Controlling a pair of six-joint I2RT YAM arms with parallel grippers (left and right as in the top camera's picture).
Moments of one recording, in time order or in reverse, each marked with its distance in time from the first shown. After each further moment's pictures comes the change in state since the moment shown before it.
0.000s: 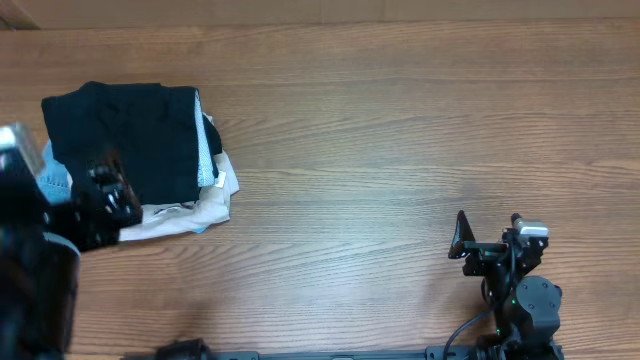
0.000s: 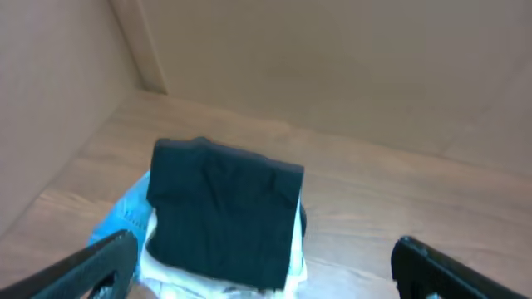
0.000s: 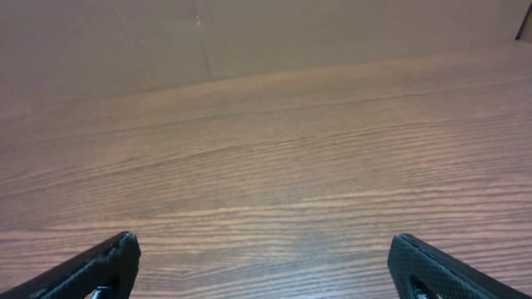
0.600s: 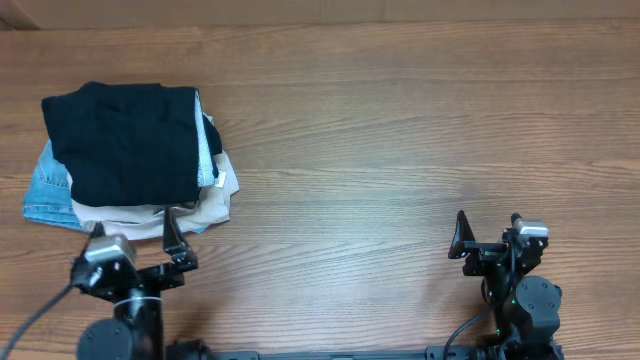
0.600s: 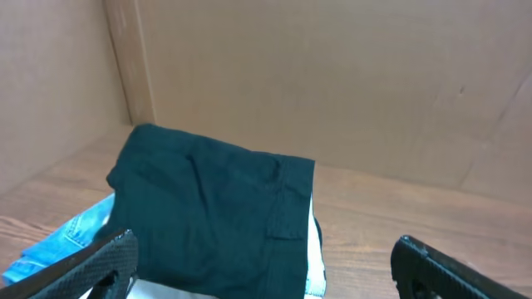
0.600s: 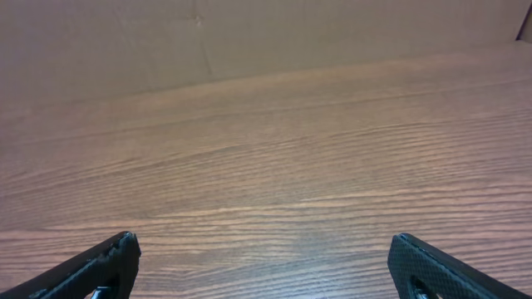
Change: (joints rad) left arm -0.016 -0.799 -1.206 0.697 -0.029 -0.006; right arm 0.000 0.000 -0.001 0.002 0.000 0.000
